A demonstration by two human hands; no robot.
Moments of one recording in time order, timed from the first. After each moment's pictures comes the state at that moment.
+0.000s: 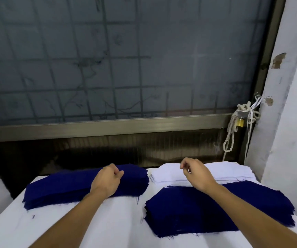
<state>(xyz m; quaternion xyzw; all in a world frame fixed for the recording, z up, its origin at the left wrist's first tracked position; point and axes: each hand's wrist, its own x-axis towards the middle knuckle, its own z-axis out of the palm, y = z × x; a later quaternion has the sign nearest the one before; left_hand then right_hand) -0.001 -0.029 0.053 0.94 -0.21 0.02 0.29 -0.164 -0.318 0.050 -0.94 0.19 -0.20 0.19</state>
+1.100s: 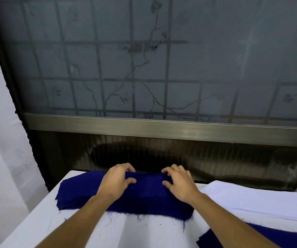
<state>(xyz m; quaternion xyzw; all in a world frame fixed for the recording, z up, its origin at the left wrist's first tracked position) 0.119 0.053 0.029 0.92 -0.27 0.03 0.29 0.036 -0.197 0.010 -0.98 0.03 -0.13 0.17</state>
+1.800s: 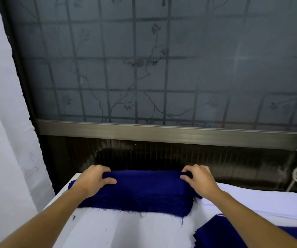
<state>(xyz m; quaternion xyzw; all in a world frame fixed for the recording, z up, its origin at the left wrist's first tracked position) 0.125 0.136 0.067 0.94 -0.27 0.00 0.20 -0.007 -0.240 0.046 -0.97 0.07 -0.16 0.17</state>
